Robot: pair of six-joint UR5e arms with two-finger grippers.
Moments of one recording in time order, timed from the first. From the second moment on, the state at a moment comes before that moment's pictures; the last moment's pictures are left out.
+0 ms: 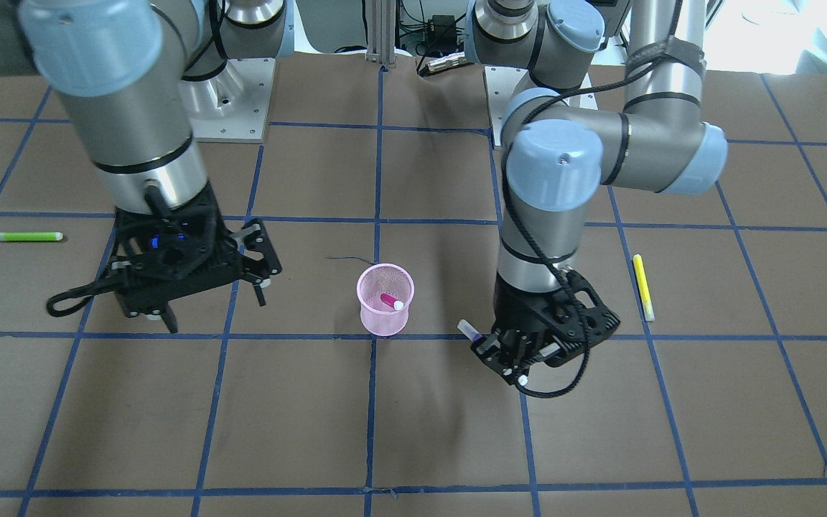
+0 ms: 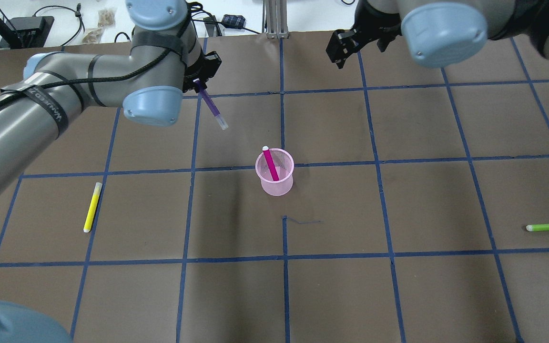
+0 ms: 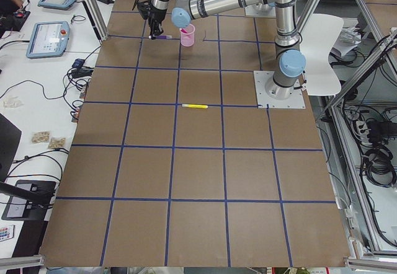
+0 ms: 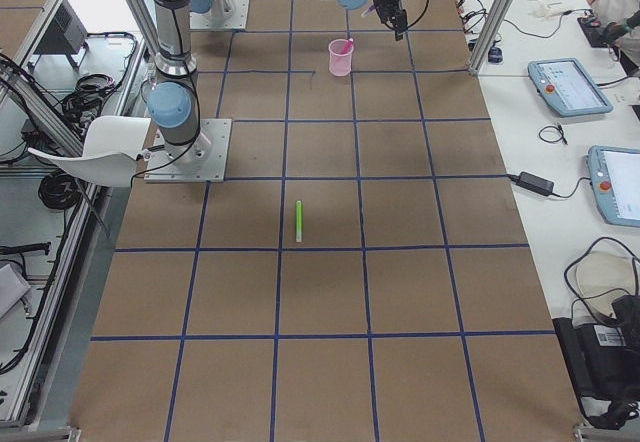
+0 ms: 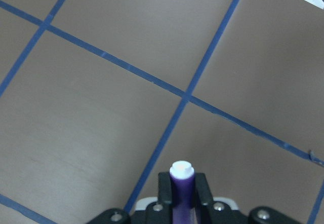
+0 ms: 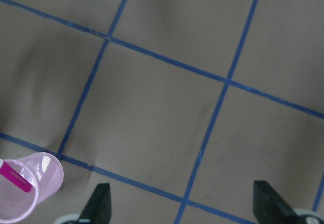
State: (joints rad) left arm -1.76 -1.95 -1.60 -0.85 1.73 -0.71; right arm 1.64 -1.32 1.40 -1.85 -1.55 -0.27
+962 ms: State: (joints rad) left arm -2.04 -1.92 -1.73 -0.84 1.95 -1.08; right arm 1.60 -1.48 1.42 -1.49 -1.55 -0.21
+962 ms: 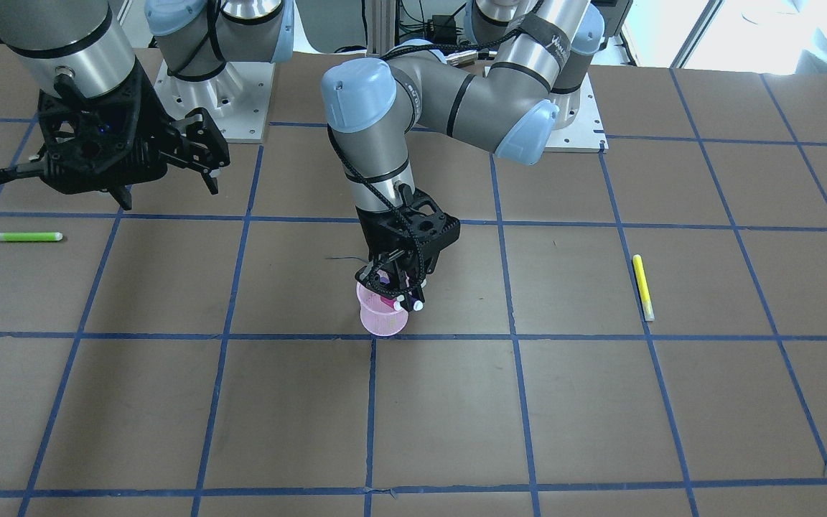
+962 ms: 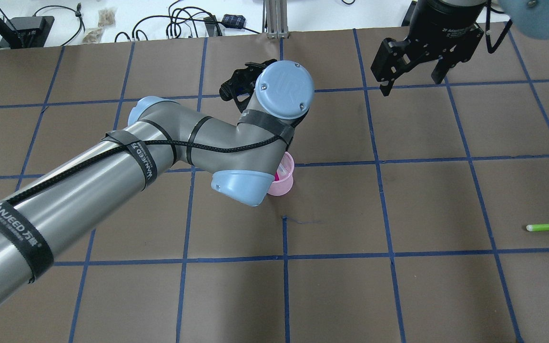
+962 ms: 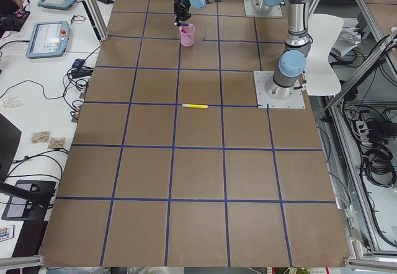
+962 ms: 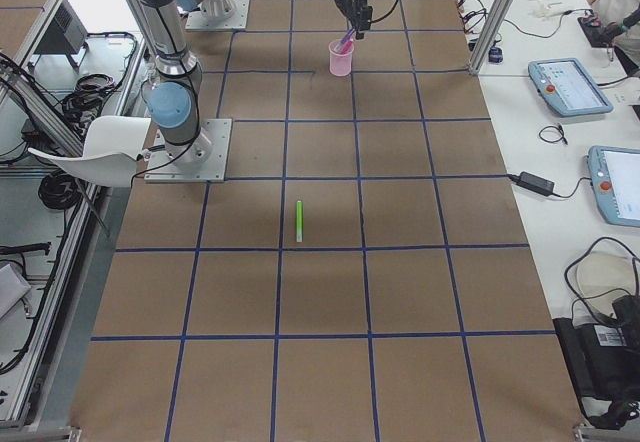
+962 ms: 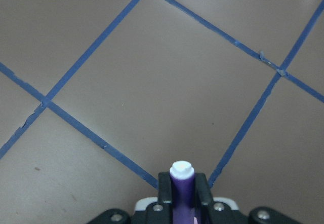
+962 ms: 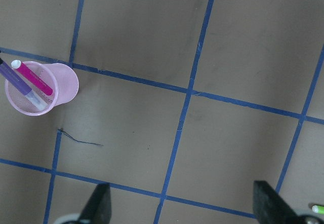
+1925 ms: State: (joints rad) left arm -2.06 -1.92 -1.73 -0.84 1.95 -1.12; right arm 1.60 -1.48 1.42 -1.49 -1.55 -0.21
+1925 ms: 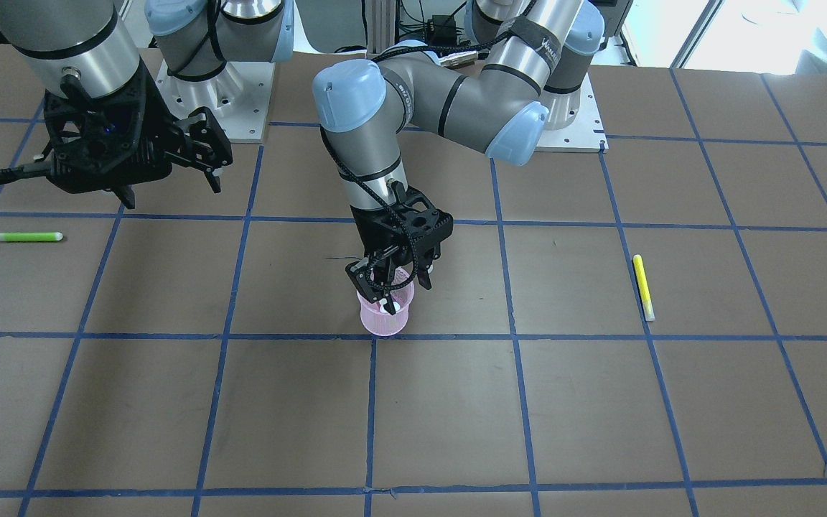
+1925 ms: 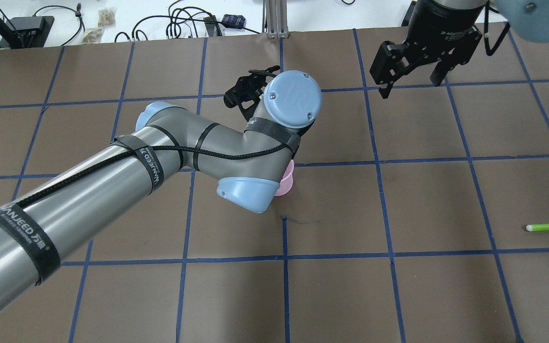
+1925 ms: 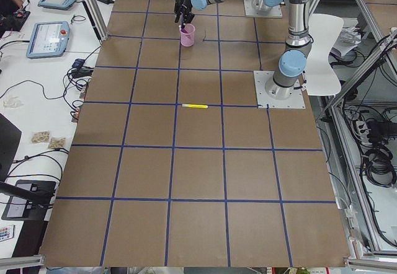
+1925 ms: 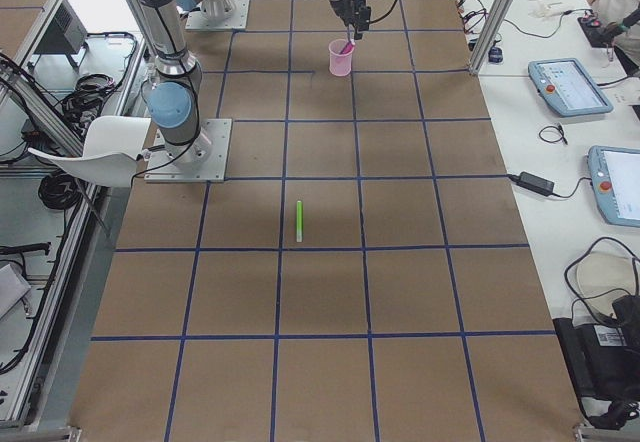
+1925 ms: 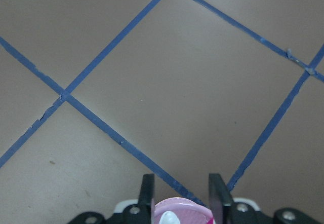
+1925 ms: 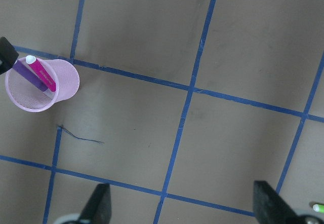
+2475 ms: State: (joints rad) left arm -1.88 -1.86 -1.61 -1.01 1.71 -0.61; right arm 1.60 -1.48 1.42 -1.49 -1.55 -0.21
